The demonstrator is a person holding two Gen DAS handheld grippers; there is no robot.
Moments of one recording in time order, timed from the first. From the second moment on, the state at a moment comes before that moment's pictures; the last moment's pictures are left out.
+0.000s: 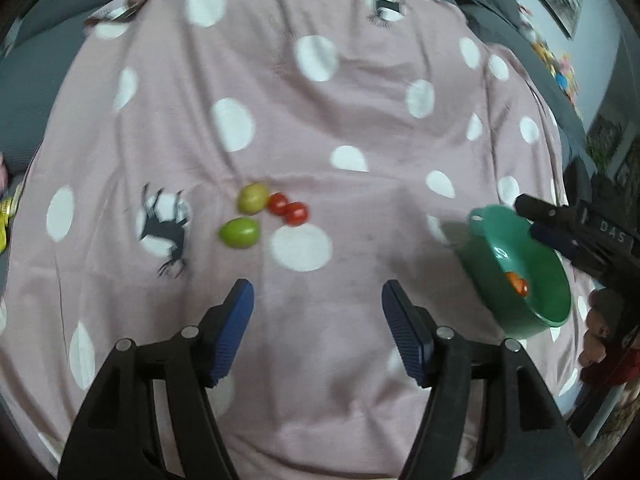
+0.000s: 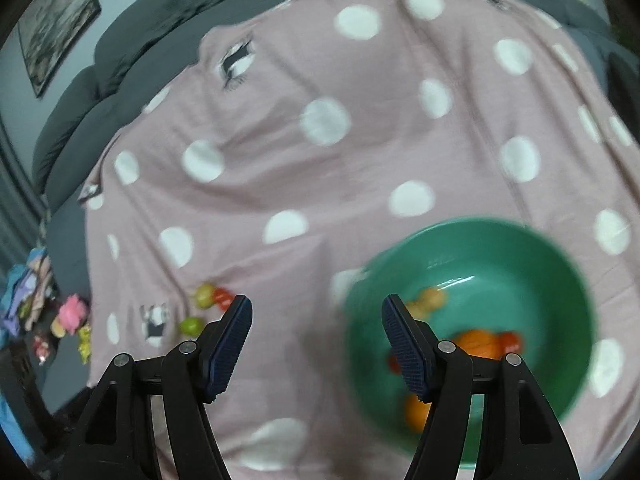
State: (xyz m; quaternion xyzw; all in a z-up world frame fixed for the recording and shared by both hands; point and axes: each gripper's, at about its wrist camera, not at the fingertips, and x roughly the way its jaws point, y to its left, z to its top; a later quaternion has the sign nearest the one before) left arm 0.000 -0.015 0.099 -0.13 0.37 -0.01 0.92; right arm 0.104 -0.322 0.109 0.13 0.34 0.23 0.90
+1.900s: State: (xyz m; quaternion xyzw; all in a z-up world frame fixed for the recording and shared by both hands) left arm -0.016 0.056 0.092 -0.21 0.37 0.00 0.91; right arm 0.075 -0.166 0.036 -0.02 0.38 0.27 0.88
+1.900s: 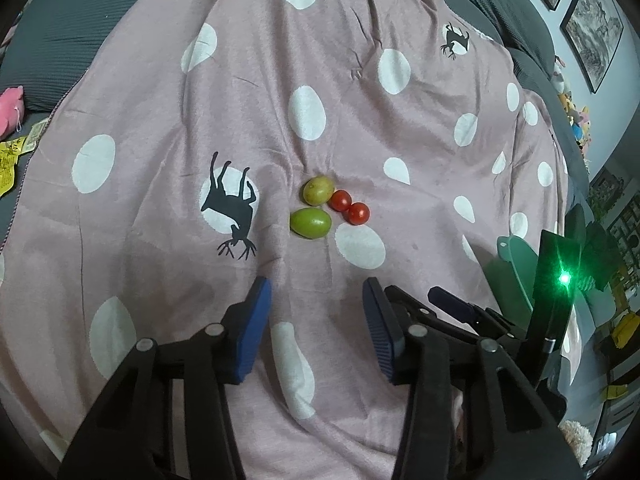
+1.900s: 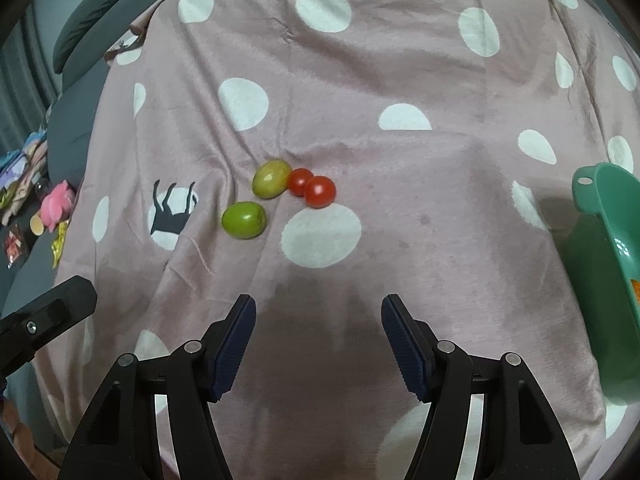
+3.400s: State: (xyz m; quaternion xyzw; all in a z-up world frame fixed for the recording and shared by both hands) left arm -0.028 0.097 0.102 -0.23 0.34 0.04 0.91; right arm 0.082 -0.129 0.053 -0.01 0.43 0.29 0.86
